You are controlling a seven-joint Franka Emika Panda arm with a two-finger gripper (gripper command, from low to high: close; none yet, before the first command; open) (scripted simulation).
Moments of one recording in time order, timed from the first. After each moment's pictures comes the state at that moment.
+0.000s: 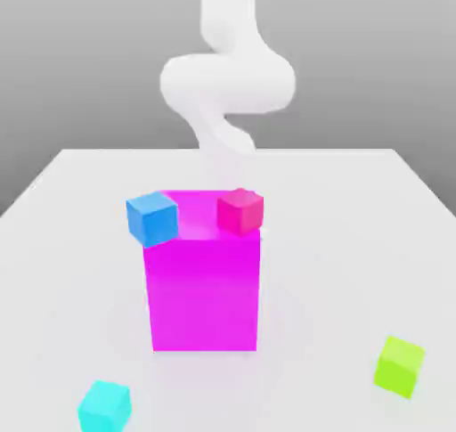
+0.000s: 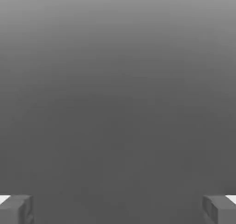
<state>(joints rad) -0.03 -0.71 0.06 -2.31 0.01 2.33 0.89</state>
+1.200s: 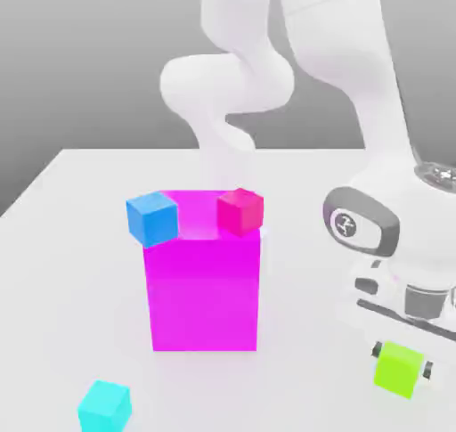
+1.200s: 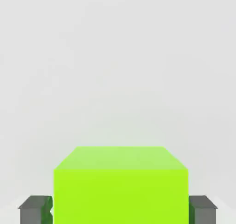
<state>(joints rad) 0.17 0.43 0.30 -2.43 -0.41 2.83 2.21</state>
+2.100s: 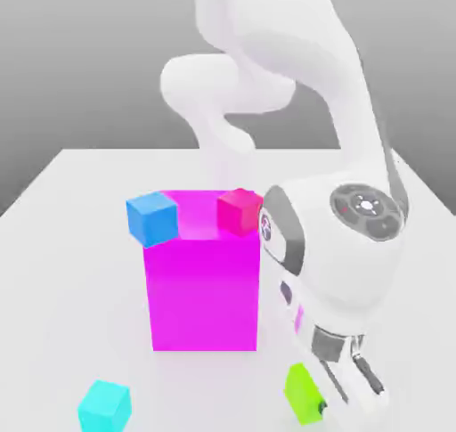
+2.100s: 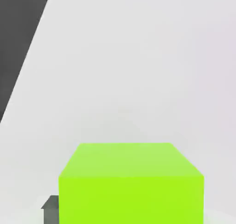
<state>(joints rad) 0.01 0.41 0.15 -2.33 -0.19 2.58 2.48</state>
